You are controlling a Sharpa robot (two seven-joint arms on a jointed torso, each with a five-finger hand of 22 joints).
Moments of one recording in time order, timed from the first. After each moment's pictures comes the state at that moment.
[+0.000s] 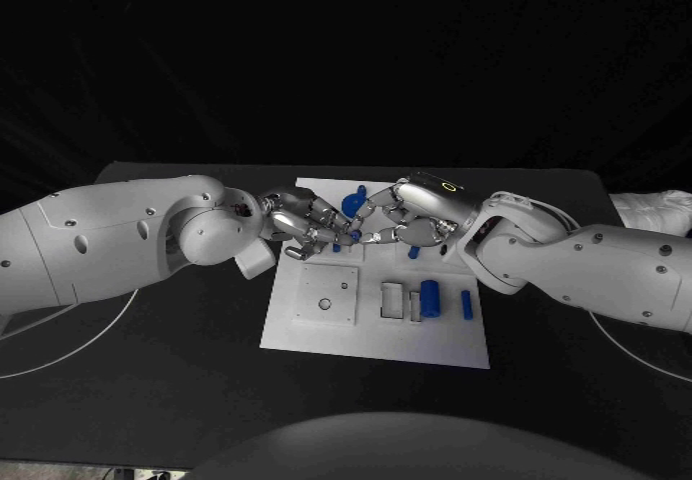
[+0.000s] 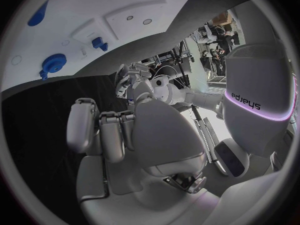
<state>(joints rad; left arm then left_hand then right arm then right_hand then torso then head) 1.35 -0.79 -0.21 1.49 -0.24 0.15 -0.09 1.55 -0.10 0.26 0.22 0.29 1.10 0.08 0.12 0.20 0.99 0.05 0.10 0.16 1.15 -0.03 1.05 0.44 0.05 1.42 0.08 1.26 1.31 1.28 -0.73 -0.22 1.52 -1.33 -0.53 0.41 1.59 0.03 -0.09 0.09 0.23 0.94 0.03 0.38 0.26 1.40 0.06 1.54 1.44 1.46 -0.03 1.51 1.31 0.07 1.40 0.03 1.29 1.31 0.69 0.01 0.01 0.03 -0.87</state>
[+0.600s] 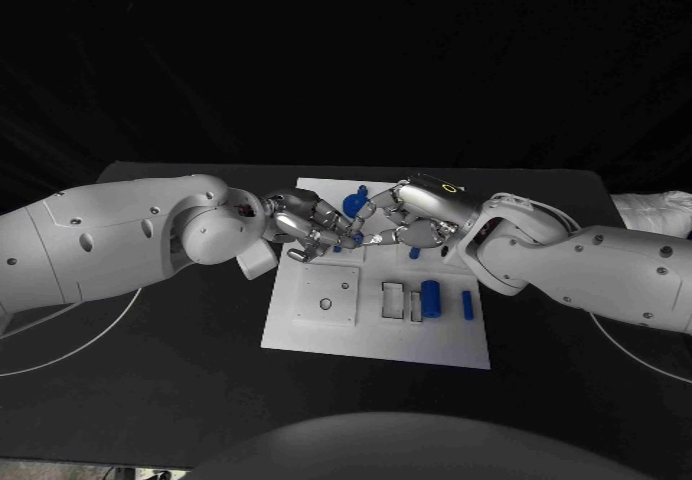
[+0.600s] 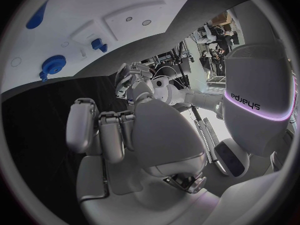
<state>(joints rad) 1.35 -0.78 -0.21 1.48 -0.23 0.18 -0.10 1.55 -0.10 0.26 0.22 0.29 1.10 0.08 0.12 0.20 0.98 0.05 0.10 0.16 1.14 -0.03 1.05 0.44 0.05 1.42 0.08 1.25 1.31 1.27 -0.73 -0.22 1.52 -1.33 -0.53 0.41 1.59 0.03 -0.08 0.10 0.22 0.92 0.03 0.37 0.26 1.40 0.06 1.54 1.44 1.47 -0.01 1.51 1.31 0.07 1.40 0.03 1.29 1.31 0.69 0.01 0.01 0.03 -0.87</state>
